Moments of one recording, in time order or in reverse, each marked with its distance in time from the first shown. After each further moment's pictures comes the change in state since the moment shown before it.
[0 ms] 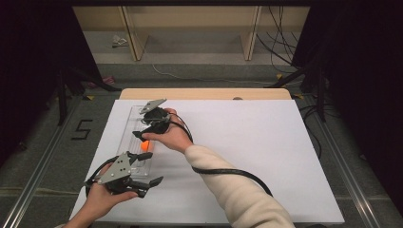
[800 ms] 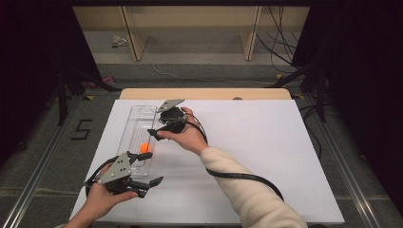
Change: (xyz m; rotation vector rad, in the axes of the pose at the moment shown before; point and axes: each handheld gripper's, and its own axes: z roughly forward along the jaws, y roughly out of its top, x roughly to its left) left arm 0.000 0.000 0.000 0.000 0.002 -0.001; right arm -0.018 -0.025 -0.038 -0.010 -0.059 0.044
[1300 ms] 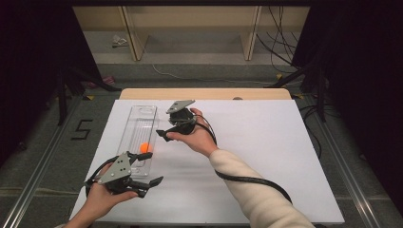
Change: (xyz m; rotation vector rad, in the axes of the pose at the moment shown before) left arm 0.000 0.000 0.000 0.002 -0.001 -0.002; right arm -0.007 -0.014 -0.023 0.006 -0.016 0.010
